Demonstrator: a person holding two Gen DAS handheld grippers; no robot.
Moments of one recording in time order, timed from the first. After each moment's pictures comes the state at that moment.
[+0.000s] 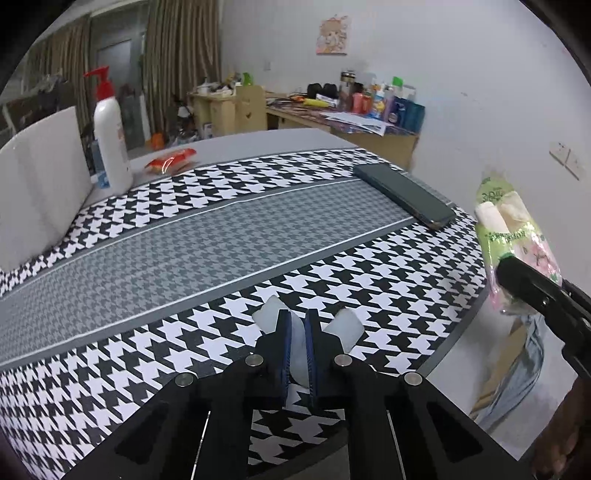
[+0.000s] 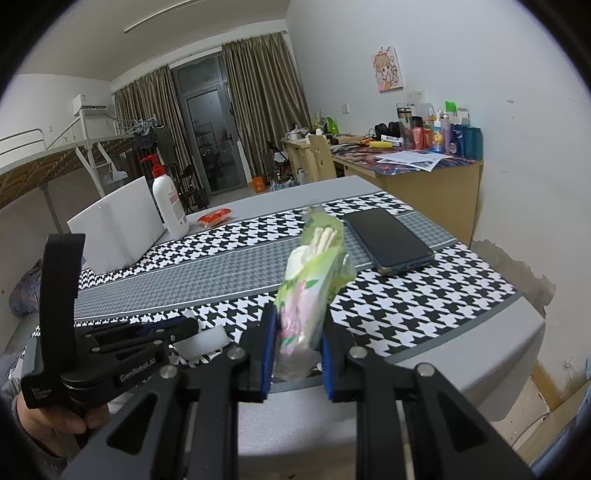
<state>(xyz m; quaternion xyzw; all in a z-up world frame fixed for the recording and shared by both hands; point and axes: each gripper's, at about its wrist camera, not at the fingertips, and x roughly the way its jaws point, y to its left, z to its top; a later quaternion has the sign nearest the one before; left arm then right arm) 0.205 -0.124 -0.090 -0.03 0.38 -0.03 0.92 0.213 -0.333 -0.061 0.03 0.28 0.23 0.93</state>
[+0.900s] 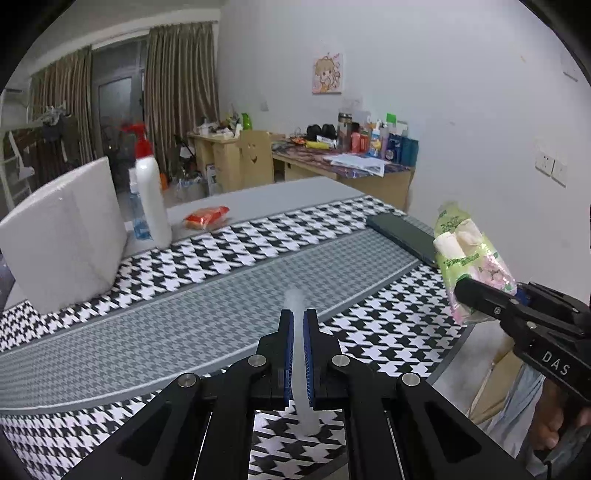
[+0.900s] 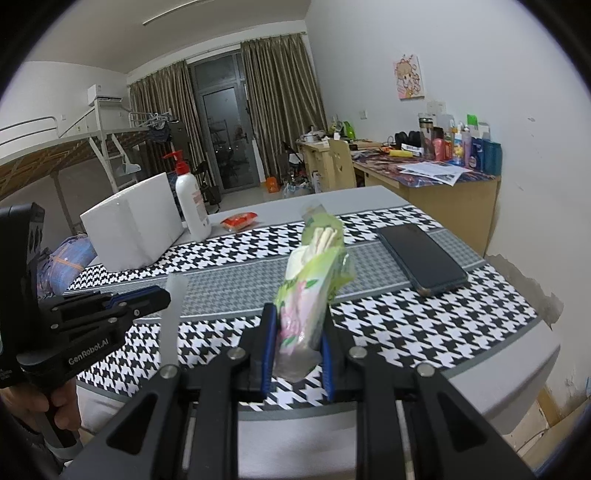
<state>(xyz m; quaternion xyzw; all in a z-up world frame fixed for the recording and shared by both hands) 0.168 -0.076 -0.038 -0.01 0.30 -0.03 0.95 0.210 -0.290 -0.043 0.01 0.27 0.26 0.93</state>
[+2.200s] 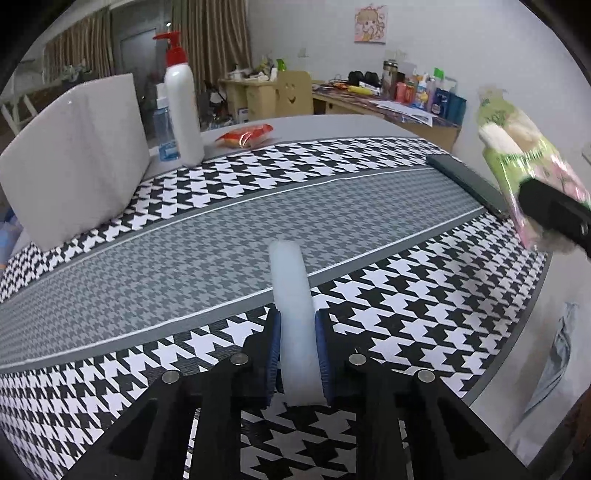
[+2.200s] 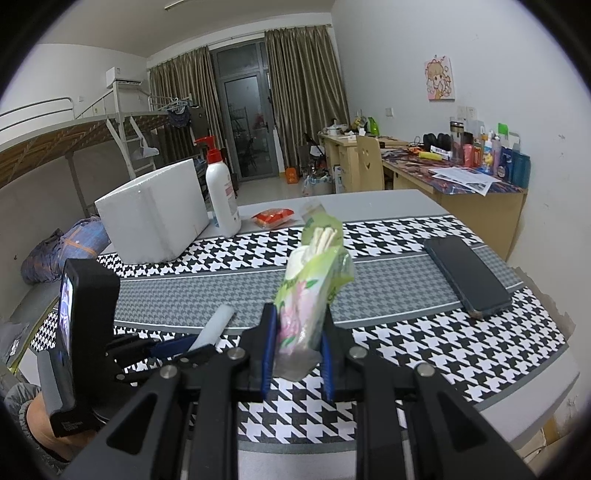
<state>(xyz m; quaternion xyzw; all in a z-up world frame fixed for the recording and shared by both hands) 0.189 -0.046 -0.102 -0.02 0.41 0.03 0.91 0.218 -0.233 -0.036 -0.02 0.28 0.29 0.92</state>
